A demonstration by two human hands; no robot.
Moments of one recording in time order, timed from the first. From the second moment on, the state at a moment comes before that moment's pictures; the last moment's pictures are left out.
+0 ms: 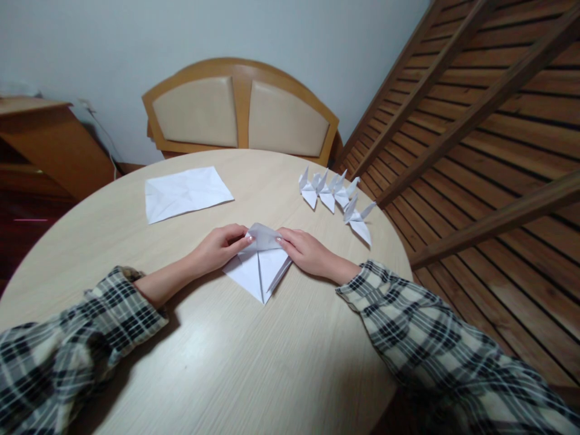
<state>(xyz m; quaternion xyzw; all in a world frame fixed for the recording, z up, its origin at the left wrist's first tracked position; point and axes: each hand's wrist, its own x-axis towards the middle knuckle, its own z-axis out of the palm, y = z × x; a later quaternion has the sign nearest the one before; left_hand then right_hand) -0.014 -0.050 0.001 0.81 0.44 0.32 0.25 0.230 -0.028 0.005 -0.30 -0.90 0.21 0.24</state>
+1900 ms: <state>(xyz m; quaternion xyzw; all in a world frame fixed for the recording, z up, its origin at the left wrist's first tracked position) -0.002 -0.055 0.006 0.76 0.42 0.38 0.31 0.226 -0.031 0.006 -0.33 -0.88 0.24 0.24</state>
